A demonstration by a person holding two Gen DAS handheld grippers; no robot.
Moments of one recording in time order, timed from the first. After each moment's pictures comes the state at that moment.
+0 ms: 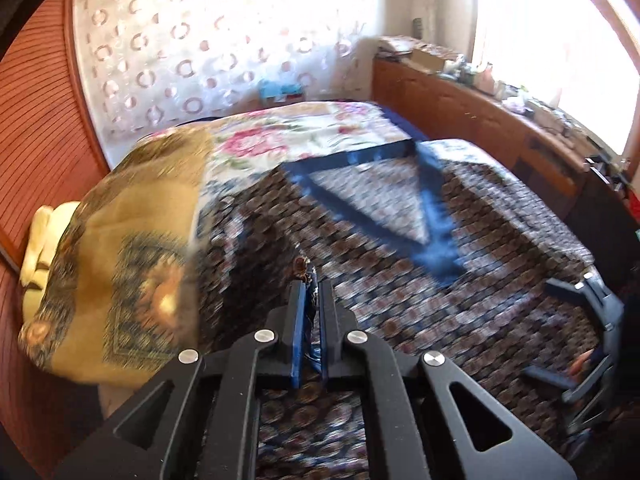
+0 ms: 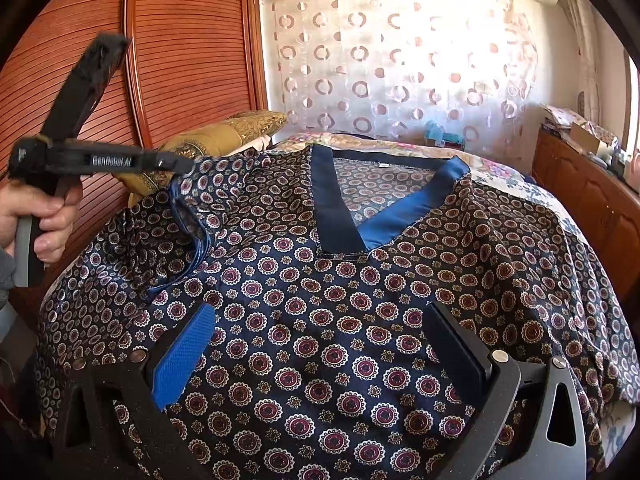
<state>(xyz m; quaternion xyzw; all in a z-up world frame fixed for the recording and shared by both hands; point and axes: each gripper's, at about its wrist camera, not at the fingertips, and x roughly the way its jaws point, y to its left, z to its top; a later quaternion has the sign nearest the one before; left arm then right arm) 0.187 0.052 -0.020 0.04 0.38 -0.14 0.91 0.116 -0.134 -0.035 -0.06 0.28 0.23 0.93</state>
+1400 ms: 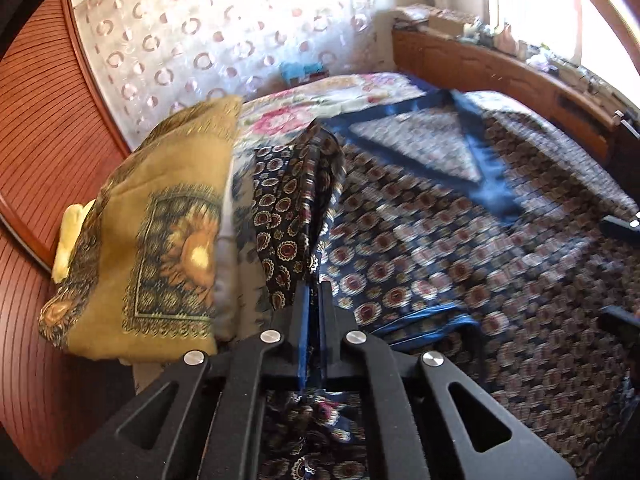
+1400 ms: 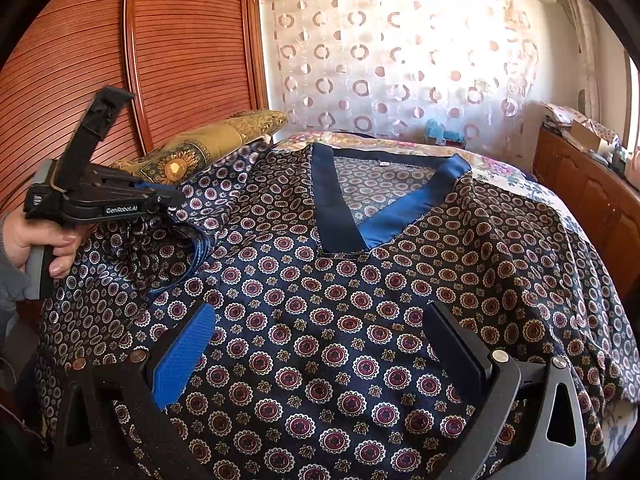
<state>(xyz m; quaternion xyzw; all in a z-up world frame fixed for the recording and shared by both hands) 0.186 0.067 -0.058 0.10 0.40 -0.08 0.91 0.116 -0.134 -0.036 -0.06 0.28 0.23 0.93</state>
